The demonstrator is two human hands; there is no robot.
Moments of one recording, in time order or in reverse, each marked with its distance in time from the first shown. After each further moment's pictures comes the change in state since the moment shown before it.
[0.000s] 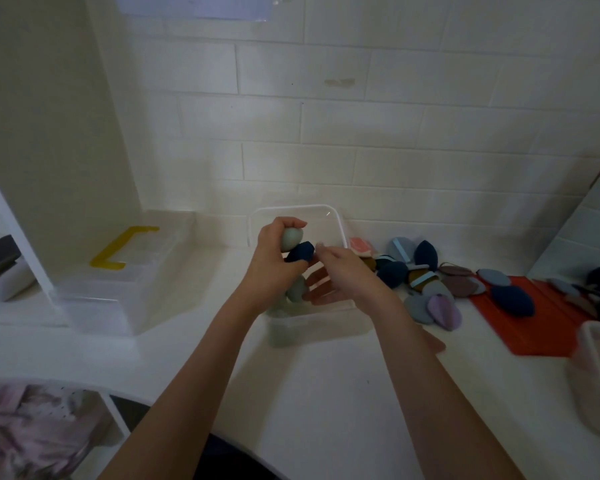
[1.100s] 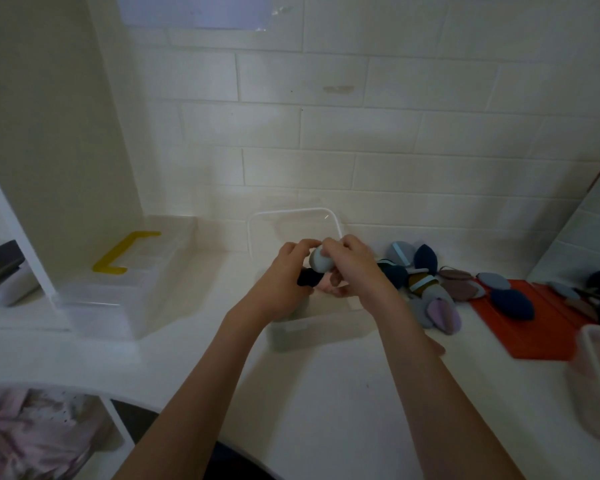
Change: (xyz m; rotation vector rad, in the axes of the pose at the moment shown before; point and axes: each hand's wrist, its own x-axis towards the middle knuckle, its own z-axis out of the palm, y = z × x) left_hand 0.000 -0.003 0.008 0.377 -0.274 0.025; right_hand -0.004 -0.009 -0.007 0.073 0.202 -0.071
